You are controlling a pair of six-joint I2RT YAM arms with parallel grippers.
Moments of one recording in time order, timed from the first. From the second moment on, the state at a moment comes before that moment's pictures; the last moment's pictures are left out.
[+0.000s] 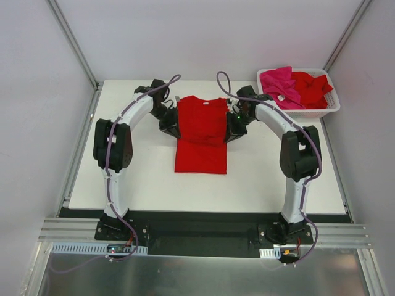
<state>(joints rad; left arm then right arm) -0.27 2.09 1.77 -1.03 0.57 -0.28 0.36 2.01 1.65 -0.93 -0.46 0.19</state>
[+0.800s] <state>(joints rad) -0.23 2.18 1.85 -1.04 0.60 -0.27 0.33 2.09 1.74 -0.94 -0.49 0.19</state>
